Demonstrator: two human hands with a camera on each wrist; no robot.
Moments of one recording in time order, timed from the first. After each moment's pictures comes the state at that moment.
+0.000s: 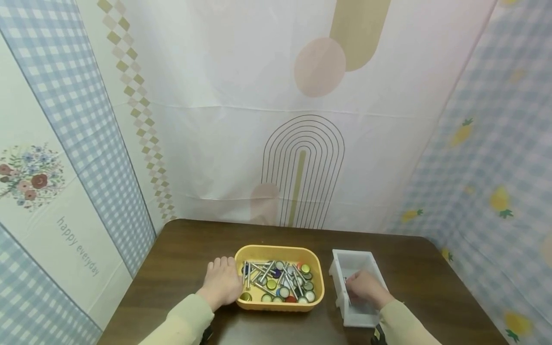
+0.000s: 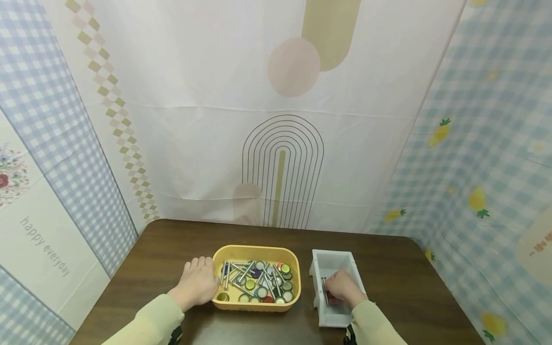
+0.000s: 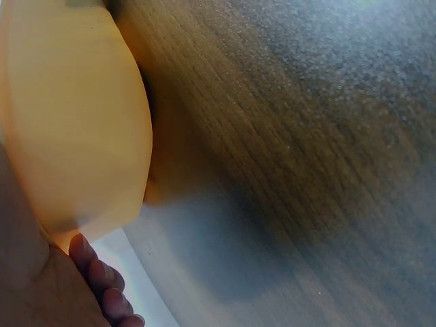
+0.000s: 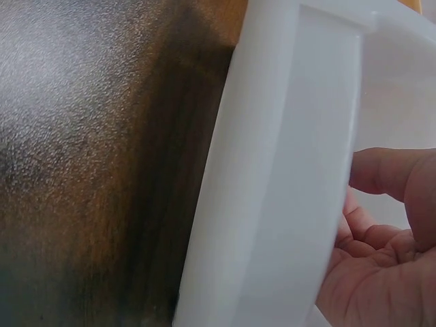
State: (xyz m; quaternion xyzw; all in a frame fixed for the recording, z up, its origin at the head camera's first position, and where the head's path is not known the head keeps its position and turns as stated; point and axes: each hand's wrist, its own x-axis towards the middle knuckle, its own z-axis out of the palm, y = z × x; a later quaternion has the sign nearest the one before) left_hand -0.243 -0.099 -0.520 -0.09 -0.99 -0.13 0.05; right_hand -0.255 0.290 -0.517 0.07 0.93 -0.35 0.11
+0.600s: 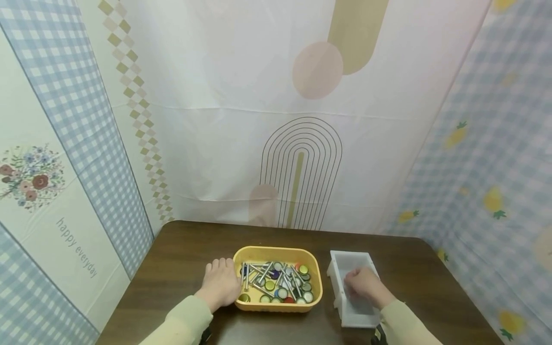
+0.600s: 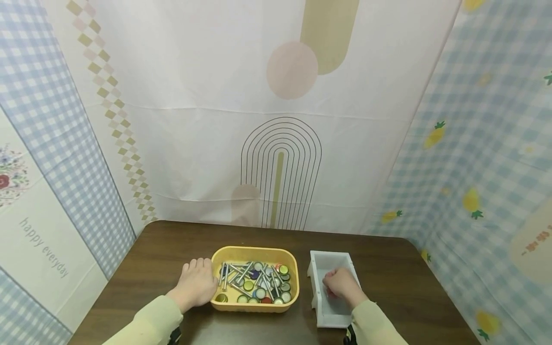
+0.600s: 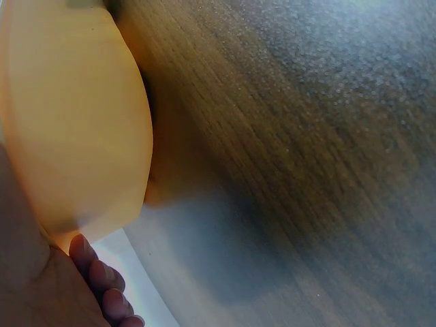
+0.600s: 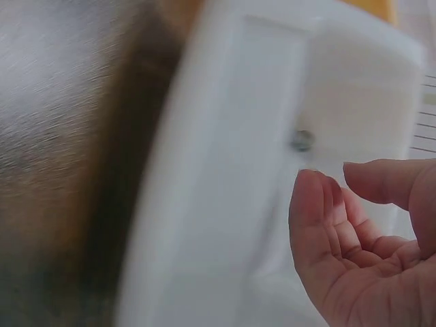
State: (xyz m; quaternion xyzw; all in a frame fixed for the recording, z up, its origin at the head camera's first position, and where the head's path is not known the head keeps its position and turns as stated) left_hand -0.241 -0.100 -0.517 -0.08 -0.99 -0.13 0.04; right_hand -0.252 0.288 -0.497 0.08 0.92 -0.38 0.07
